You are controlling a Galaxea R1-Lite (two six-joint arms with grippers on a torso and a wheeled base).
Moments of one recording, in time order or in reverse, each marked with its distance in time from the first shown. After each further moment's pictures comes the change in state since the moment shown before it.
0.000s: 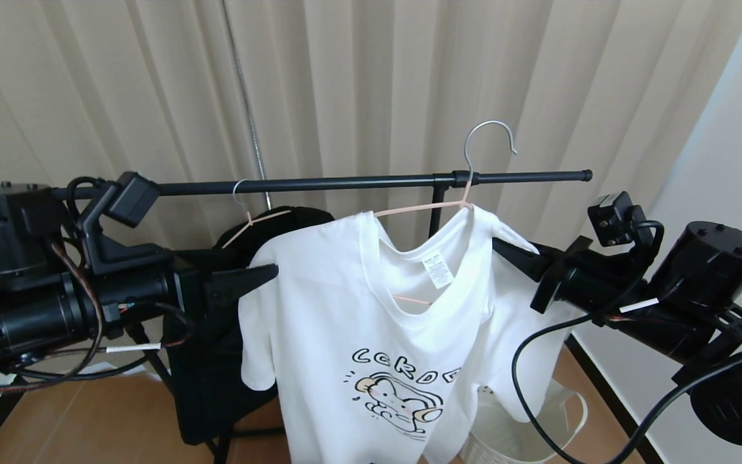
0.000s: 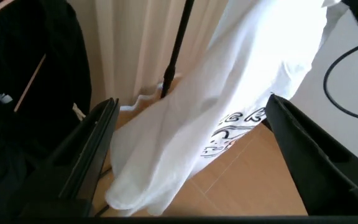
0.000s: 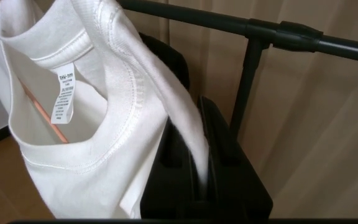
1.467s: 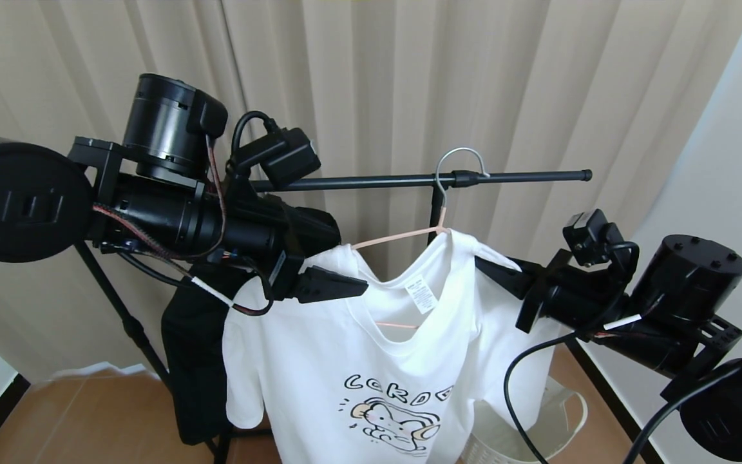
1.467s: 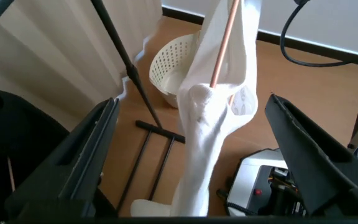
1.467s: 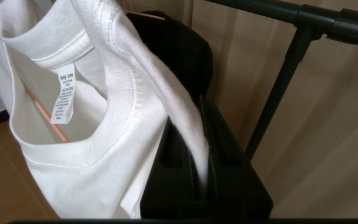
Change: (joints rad) left arm -0.259 0.216 -0.679 0.808 -0.033 0.533; right arm 0.065 0.022 0.027 -0.001 -0.006 -0.064
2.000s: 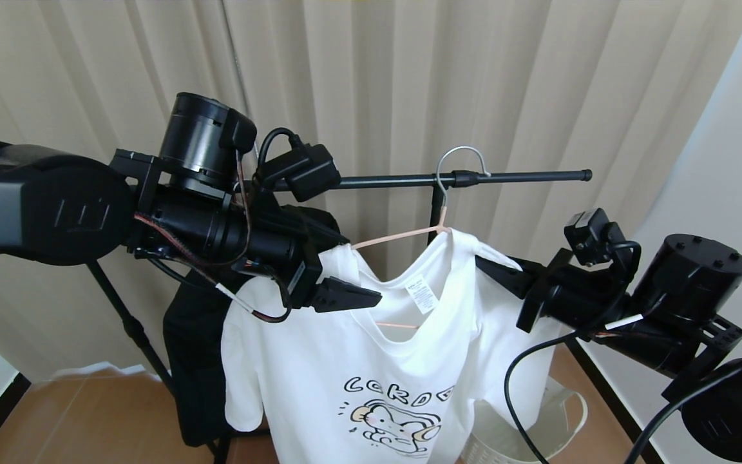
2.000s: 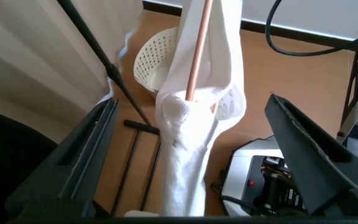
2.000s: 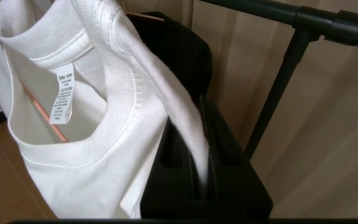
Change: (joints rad) left arm -0.024 0.052 -0.017 -0.001 -0.013 0.011; right arm 0.000 -0.004 0.000 0.000 0.000 -0.001
